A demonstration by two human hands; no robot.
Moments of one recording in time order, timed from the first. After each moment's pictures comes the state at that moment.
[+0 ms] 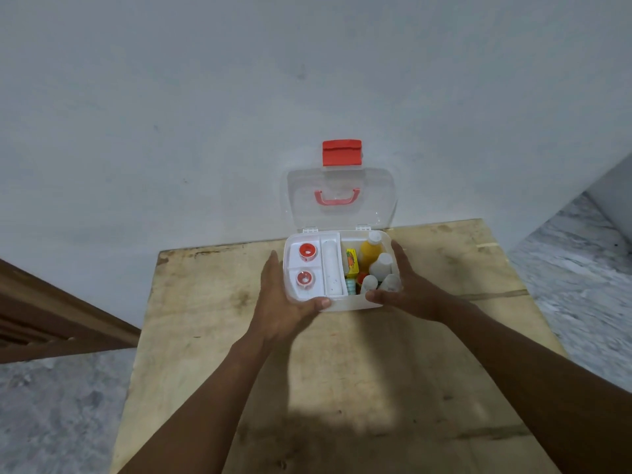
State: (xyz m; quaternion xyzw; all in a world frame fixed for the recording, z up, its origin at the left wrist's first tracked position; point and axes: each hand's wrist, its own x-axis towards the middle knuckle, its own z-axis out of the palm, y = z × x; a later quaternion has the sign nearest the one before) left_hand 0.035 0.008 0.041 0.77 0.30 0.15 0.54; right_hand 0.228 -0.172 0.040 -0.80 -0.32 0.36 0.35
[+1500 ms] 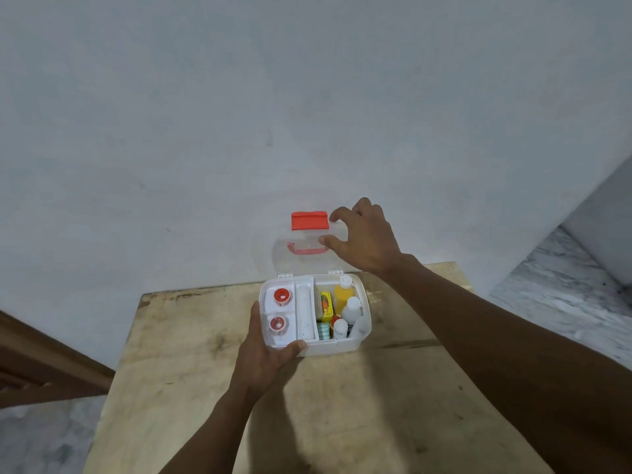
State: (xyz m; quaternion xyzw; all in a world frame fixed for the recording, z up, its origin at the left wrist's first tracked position) left_hand 0.040 -0.016 0.038 0.76 0.31 0.19 0.55; right_hand 0.269 -0.084 0.162 -0.89 -0.42 -0.01 0.19
